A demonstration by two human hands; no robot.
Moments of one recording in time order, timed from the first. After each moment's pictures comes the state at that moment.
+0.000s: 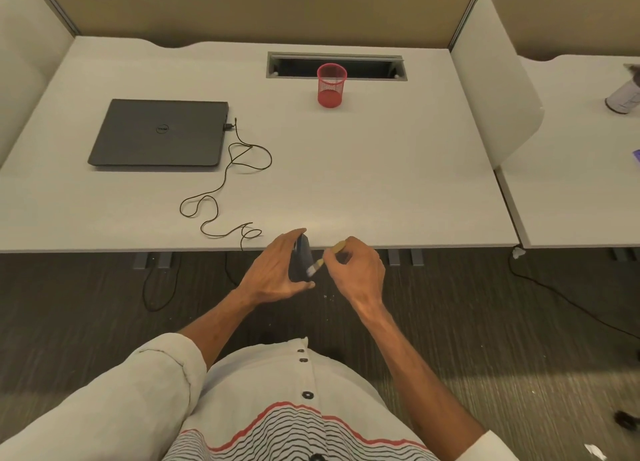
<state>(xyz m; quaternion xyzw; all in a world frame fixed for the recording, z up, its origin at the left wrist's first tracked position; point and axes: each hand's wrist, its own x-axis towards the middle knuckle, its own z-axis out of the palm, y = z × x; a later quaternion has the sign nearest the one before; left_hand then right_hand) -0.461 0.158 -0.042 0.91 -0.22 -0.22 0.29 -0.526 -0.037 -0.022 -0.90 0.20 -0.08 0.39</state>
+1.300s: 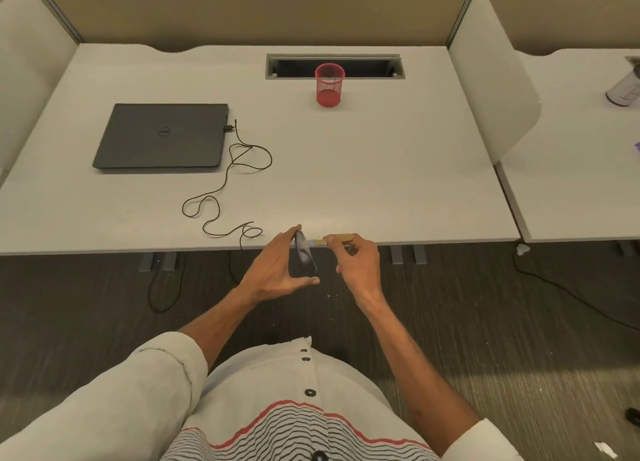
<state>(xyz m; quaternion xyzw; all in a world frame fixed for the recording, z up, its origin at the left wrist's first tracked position) -0.464 0.156 -0.038 0.90 -0.20 -0.23 0.30 -0.519 -0.039 -0.031 -0.77 0.26 -0.04 0.58</state>
